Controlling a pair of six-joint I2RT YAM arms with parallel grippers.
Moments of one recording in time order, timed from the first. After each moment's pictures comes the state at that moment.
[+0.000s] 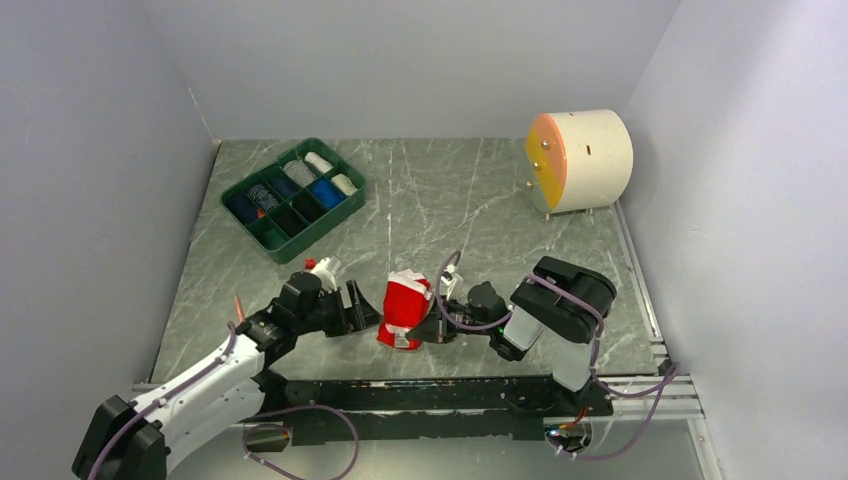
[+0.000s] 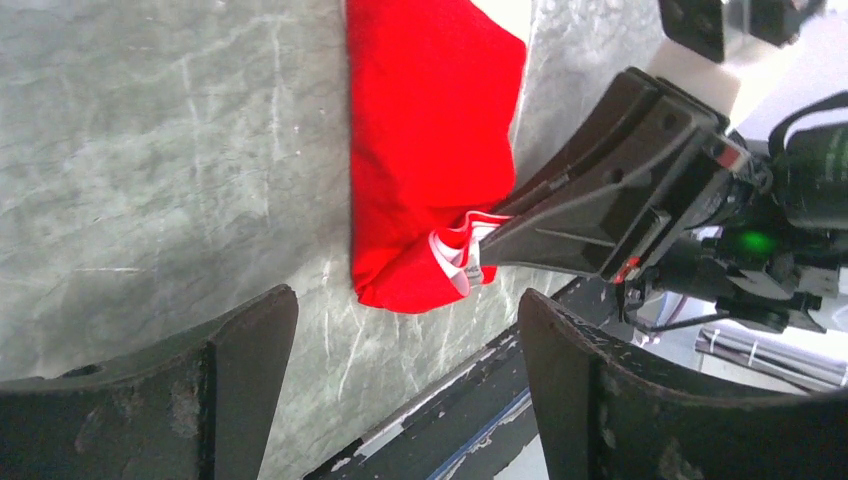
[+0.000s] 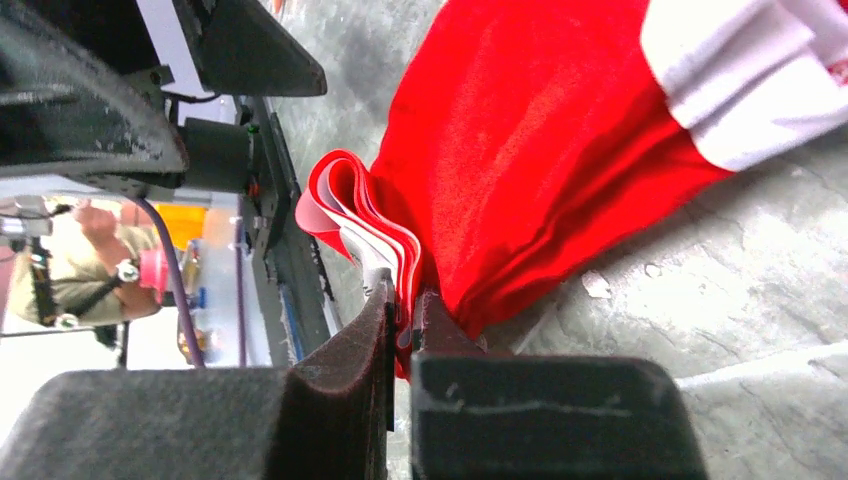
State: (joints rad) left arm -0.58 0.77 0.29 -0.18 0.27 -0.84; right arm 0.85 1.83 0.25 1.25 -0.49 0.87
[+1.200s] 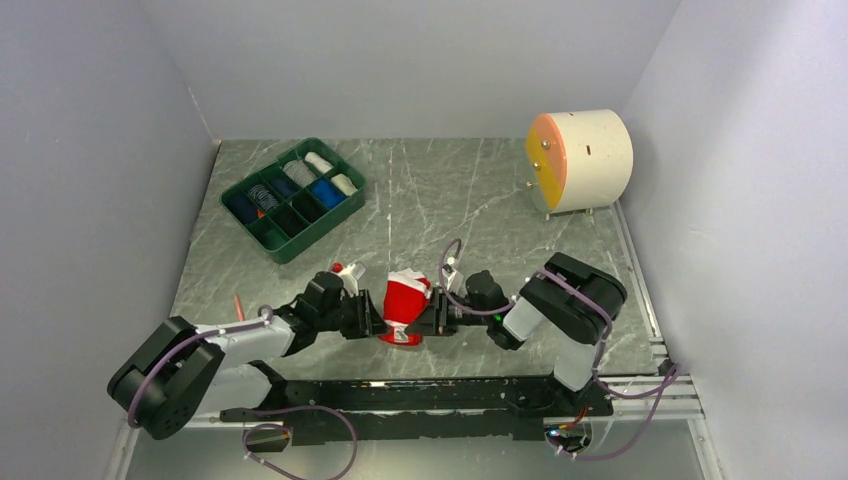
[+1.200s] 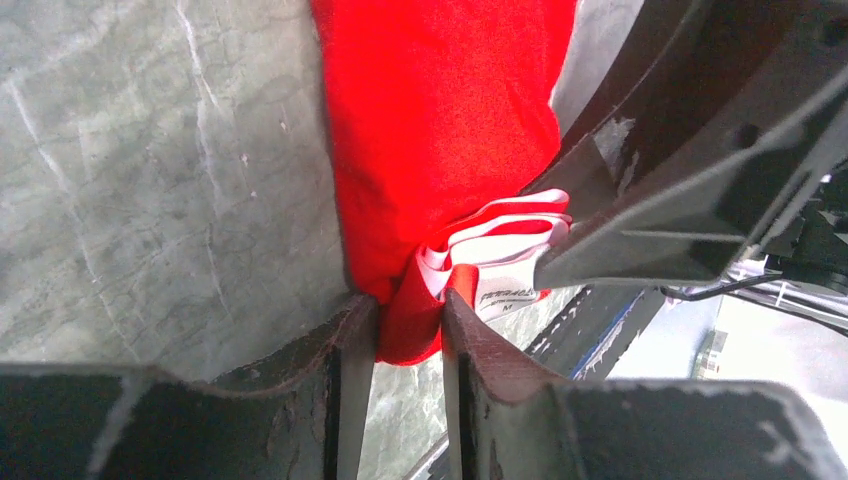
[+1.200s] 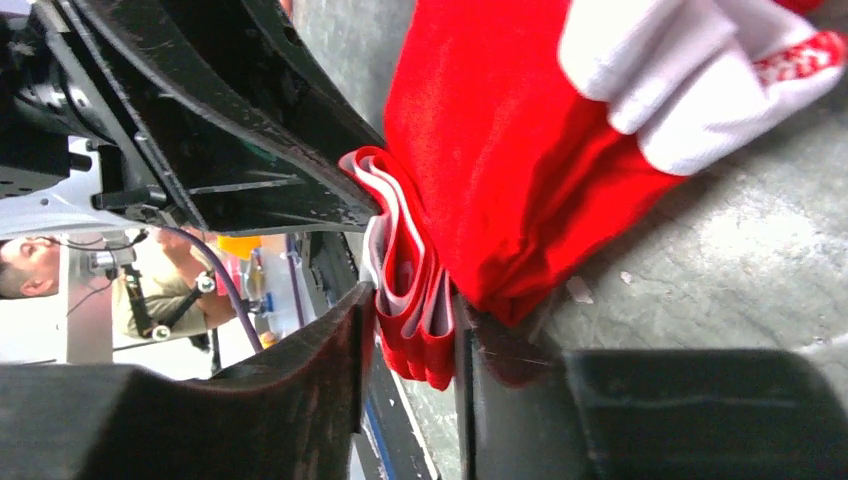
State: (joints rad) left arm -0.63 1.21 0.24 0.25 0.39 -0.78; right arm 0.78 1.82 0.31 1.09 -0.59 1.04
